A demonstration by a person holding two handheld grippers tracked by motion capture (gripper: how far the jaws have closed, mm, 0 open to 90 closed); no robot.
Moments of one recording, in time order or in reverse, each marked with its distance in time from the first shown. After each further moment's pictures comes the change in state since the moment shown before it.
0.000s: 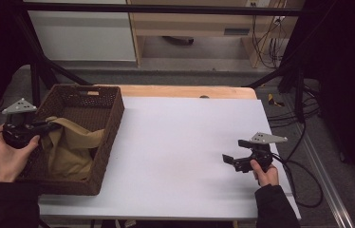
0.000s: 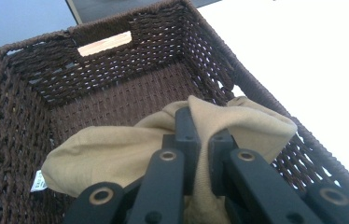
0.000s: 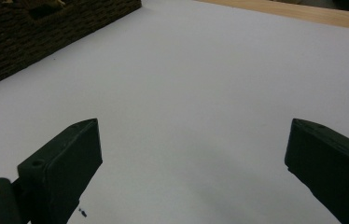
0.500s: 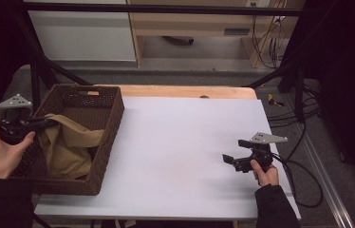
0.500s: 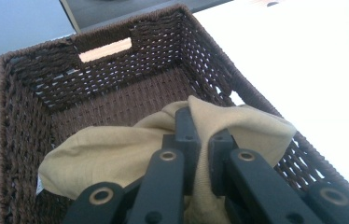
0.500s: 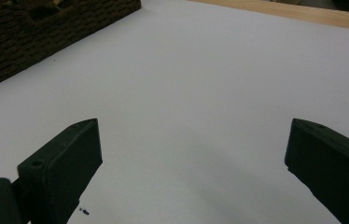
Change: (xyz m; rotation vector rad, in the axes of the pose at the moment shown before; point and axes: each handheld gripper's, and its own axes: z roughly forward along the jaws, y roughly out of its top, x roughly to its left) left arm 0.008 0.010 -0.008 -0.008 -0.022 -0.004; right arm 0.000 0.000 -0.001 -0.005 0.000 0.001
